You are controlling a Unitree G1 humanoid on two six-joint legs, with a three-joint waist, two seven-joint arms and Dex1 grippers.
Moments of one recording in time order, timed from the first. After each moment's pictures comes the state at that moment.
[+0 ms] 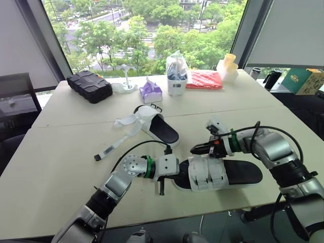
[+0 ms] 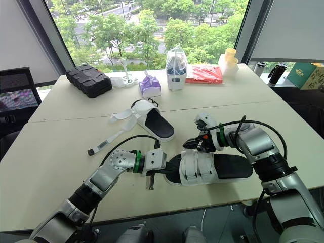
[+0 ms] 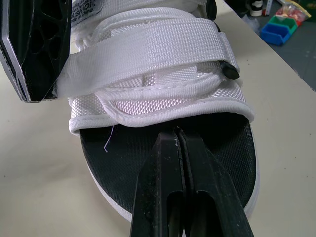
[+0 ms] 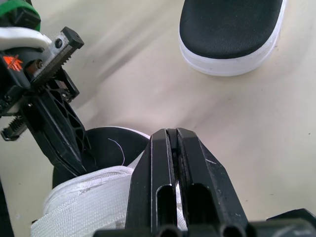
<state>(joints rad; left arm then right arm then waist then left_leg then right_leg) -0.51 0.32 -0.48 0.16 -0.01 0.02 -1.04 -0.73 -0.77 0.30 0.11 0.34 0.80 1.11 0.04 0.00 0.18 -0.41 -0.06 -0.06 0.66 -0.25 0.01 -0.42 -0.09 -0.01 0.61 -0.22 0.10</state>
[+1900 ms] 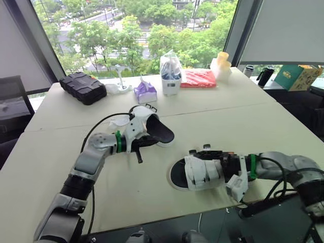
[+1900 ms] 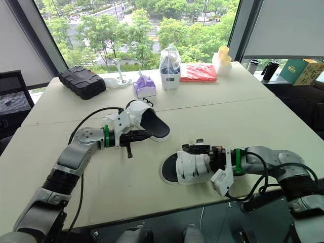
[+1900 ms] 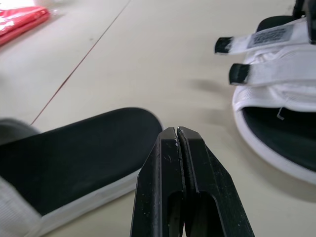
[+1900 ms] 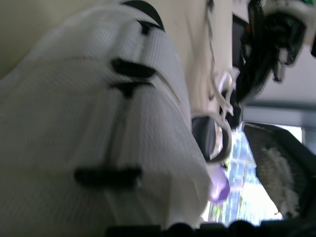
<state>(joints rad) -0.61 0.48 -0.16 0.14 -0.20 0.25 -0.99 -0.54 -0.89 0.21 0.39 -0.90 -1.30 0.17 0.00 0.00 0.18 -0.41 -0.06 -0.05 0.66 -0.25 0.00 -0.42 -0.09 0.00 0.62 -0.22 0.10</state>
